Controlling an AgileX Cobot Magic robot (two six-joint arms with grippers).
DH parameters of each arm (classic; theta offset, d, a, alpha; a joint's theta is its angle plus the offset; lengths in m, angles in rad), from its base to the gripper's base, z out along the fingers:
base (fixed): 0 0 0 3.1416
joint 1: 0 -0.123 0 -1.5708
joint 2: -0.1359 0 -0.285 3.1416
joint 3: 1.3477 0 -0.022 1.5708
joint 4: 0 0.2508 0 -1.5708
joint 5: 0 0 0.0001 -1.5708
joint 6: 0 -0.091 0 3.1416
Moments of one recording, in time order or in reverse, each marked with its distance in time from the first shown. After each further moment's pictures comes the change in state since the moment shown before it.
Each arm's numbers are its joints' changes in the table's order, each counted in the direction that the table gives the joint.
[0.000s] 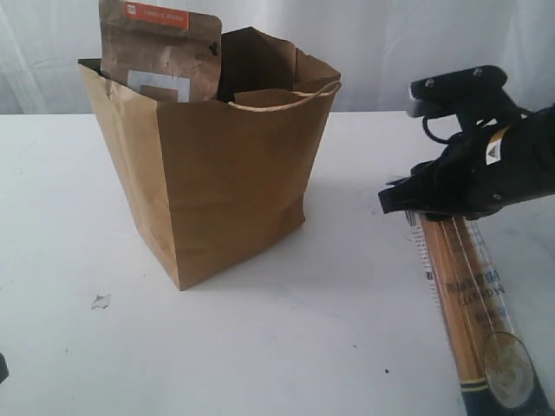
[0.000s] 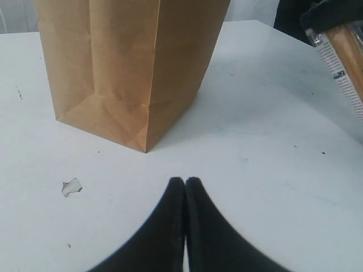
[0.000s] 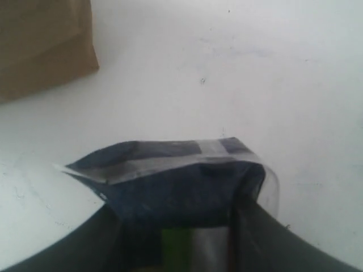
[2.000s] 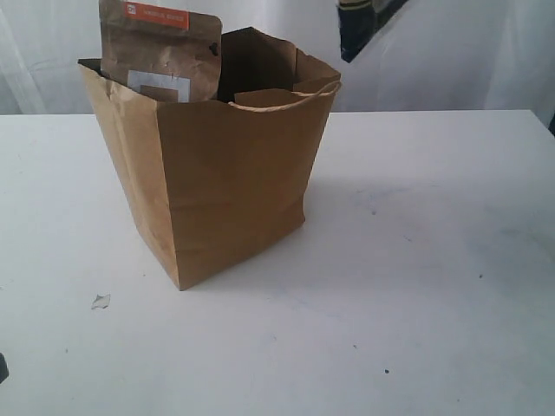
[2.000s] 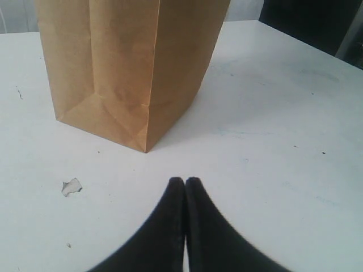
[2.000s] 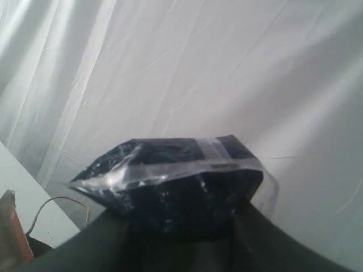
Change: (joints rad) left arm 0.000 0.000 0.000 0.000 0.000 0.000; right arm -0.257 0.082 -0.639 0.016 -0.223 0.511
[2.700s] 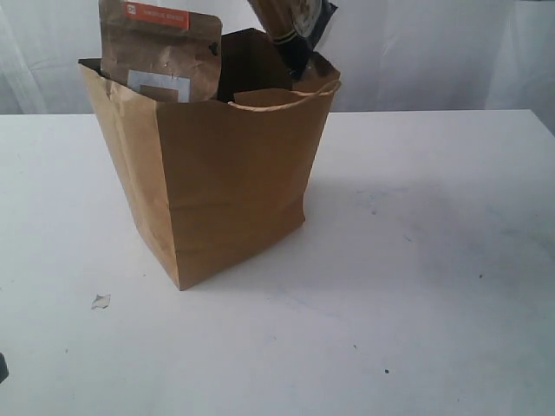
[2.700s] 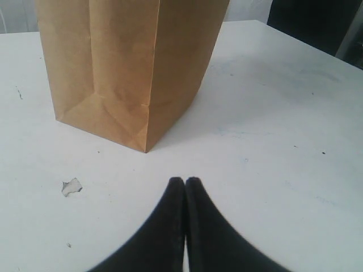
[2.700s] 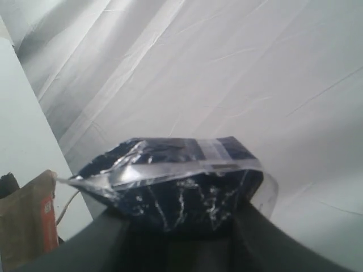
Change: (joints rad) left arm 0.000 0.000 0.000 0.000 0.000 0.000; right arm -0.112 -0.263 -0.088 -0.044 -0.073 0.203
